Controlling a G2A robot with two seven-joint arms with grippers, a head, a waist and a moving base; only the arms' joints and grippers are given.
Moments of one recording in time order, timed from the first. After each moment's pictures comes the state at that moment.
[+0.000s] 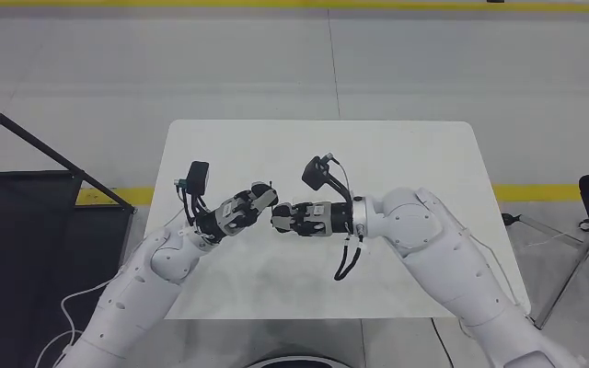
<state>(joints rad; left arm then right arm) 1.11 -1.04 -1.11 -1.47 0.38 -0.98 0.03 -0.73 -1.17 0.83 -1.53 -0.07 -0.48 0.89</state>
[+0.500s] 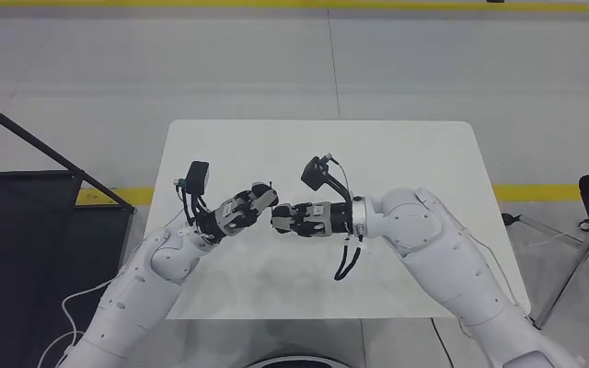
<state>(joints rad) 1.12 -1.06 -1.13 -1.46 0.36 -0.99 0.00 -0.73 -1.17 0.84 -1.52 -0.07 -0.48 0.90</state>
